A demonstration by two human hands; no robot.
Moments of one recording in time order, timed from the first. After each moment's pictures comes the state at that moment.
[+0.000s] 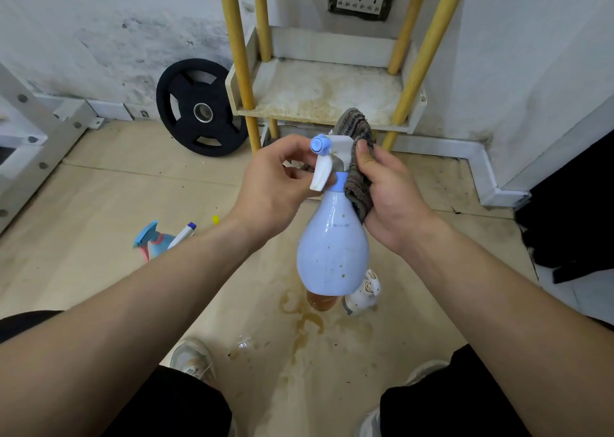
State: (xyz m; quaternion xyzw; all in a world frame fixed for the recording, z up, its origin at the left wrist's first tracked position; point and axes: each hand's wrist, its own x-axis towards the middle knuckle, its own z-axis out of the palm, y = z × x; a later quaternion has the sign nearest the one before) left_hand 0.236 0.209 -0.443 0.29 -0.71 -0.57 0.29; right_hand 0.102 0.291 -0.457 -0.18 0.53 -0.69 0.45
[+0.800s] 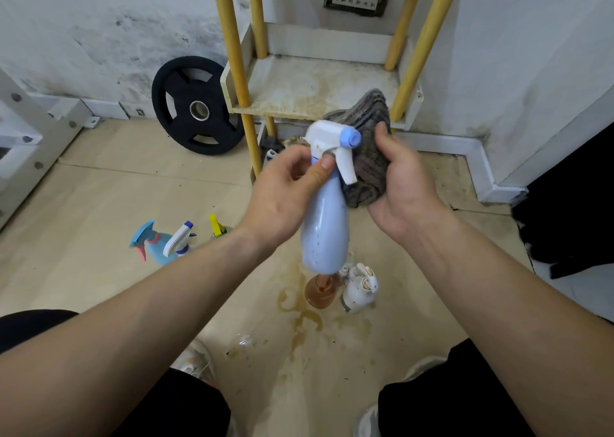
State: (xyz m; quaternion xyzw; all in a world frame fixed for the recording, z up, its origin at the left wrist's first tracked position) left_hand 0.227 0.219 -0.457 0.33 -0.69 -0.57 0.28; right_hand 0.089 0.288 -0.454 -0.10 0.49 -0.75 0.44
